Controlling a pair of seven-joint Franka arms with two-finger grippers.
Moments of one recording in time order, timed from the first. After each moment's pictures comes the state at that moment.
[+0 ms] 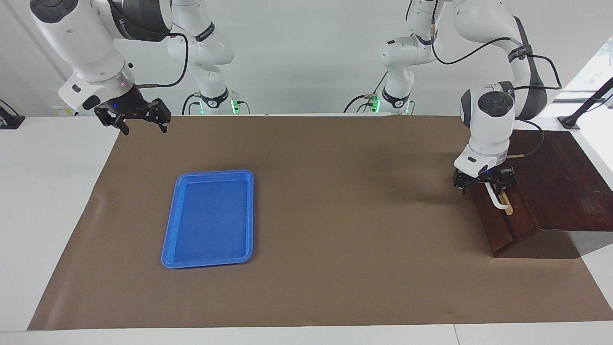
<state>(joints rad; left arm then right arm) 0.11 0.10 -0.13 -2.09 0.44 2.32 0.03 -0.10 0.01 0.07 -1.60 -0.04 1.49 -0.10</state>
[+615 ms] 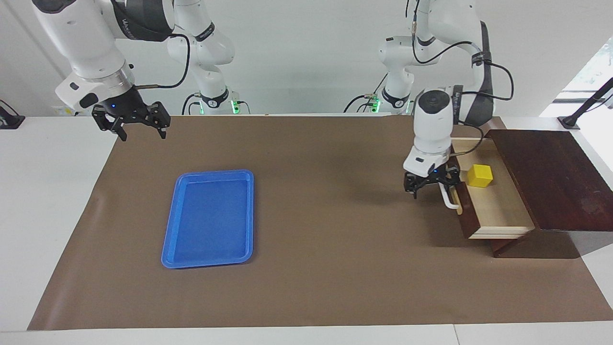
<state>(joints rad) -0.19 0.10 -0.15 -2.09 0.39 2.27 -0.49 -0.09 0.01 0.07 -1.60 -0.04 1.59 -0.10</state>
